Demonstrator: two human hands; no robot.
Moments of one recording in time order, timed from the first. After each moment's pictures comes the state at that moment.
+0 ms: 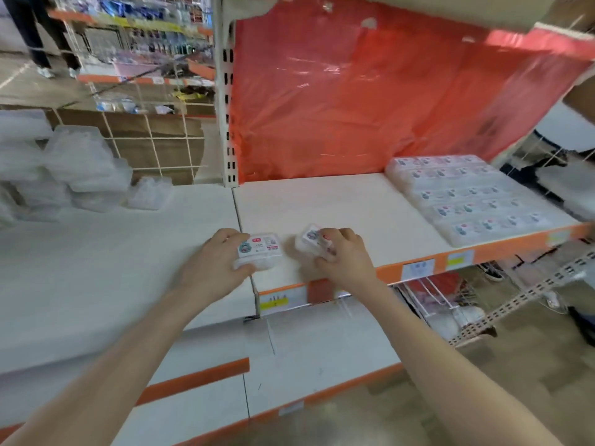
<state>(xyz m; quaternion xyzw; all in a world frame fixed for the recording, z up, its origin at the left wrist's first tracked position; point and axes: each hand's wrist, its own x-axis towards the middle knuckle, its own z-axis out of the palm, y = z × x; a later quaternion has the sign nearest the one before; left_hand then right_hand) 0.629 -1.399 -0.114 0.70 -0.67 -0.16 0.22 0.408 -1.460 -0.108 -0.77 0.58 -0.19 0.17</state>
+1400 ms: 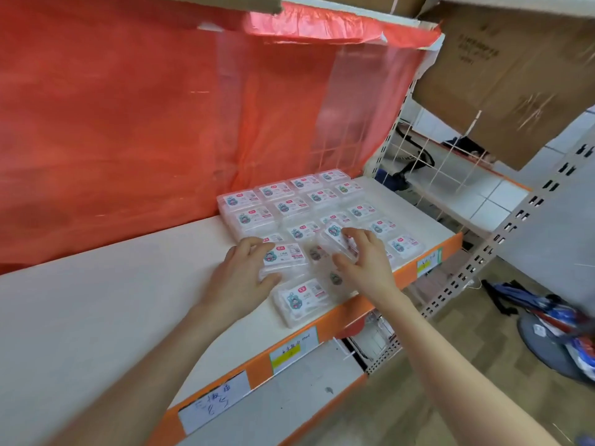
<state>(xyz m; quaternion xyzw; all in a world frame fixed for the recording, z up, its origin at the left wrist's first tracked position) 0.283 -1.651 -0.104 0.57 -0.77 -0.16 0.24 0.062 -1.662 -0.097 -0.67 0.65 -0.32 0.13</state>
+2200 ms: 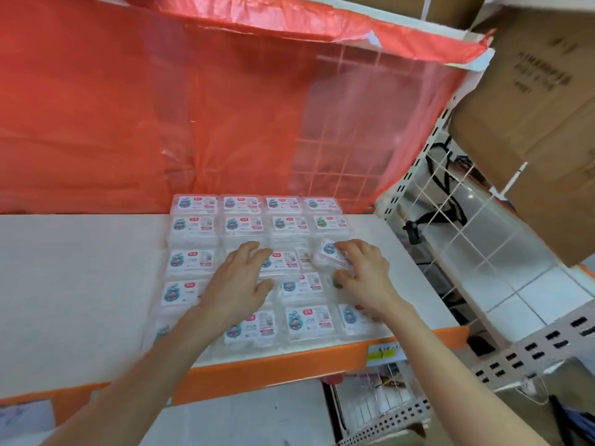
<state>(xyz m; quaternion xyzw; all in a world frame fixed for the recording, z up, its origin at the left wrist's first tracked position) 0.131 -1.715 -0.118 0.70 -0.67 -0.11 0.23 -0.081 -1.807 -0.106 -0.83 0.53 -0.15 0.11</state>
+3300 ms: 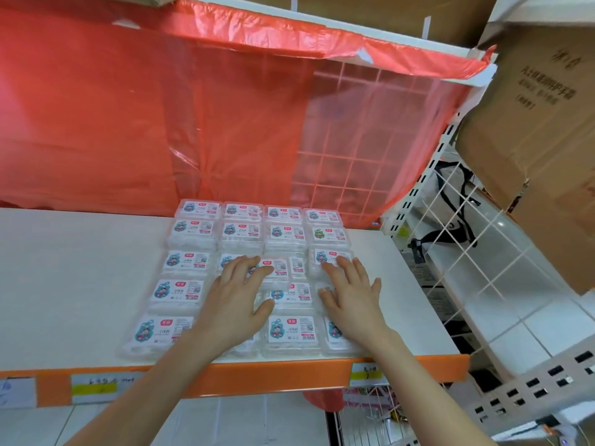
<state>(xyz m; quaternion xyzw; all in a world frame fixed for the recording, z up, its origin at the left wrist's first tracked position) 0.104 -1.706 -0.136 0.72 -0.65 -0.03 0.24 -0.090 -1.803 -0.128 -0.87 0.48 -0.09 0.10</state>
